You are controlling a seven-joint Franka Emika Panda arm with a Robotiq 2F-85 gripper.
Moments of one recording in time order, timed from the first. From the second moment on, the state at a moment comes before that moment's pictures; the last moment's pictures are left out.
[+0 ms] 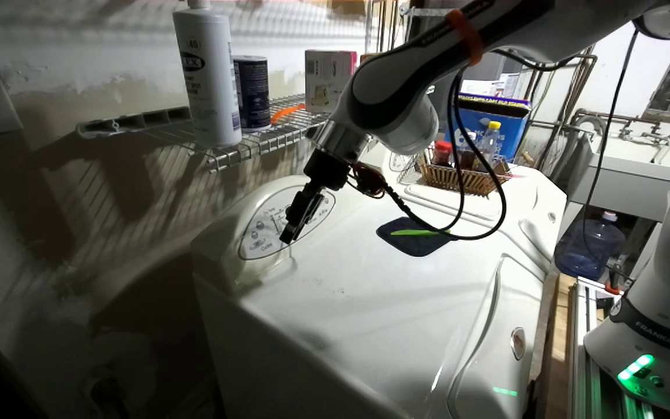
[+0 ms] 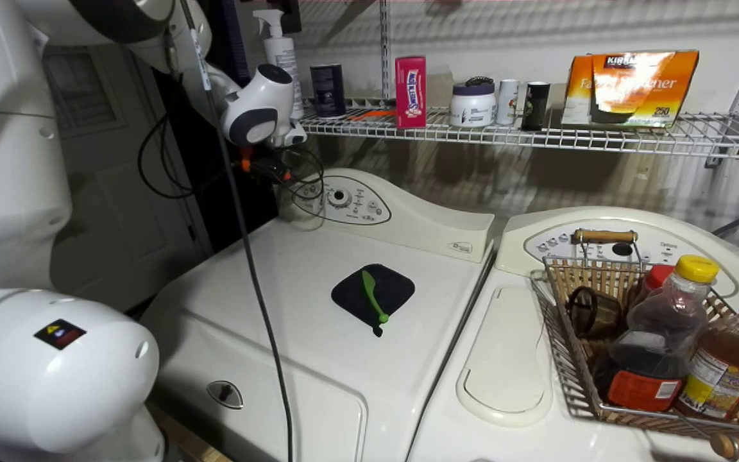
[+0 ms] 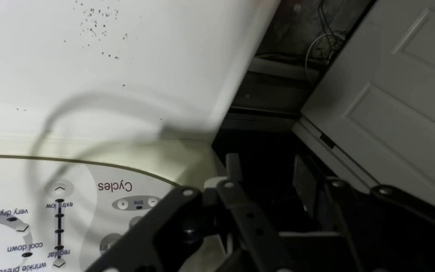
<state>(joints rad) 0.19 0.29 0.24 -1.99 0.67 2.61 -0.47</state>
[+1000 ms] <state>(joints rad) 0.13 0.58 0.31 -1.80 0.58 2.90 -0.35</state>
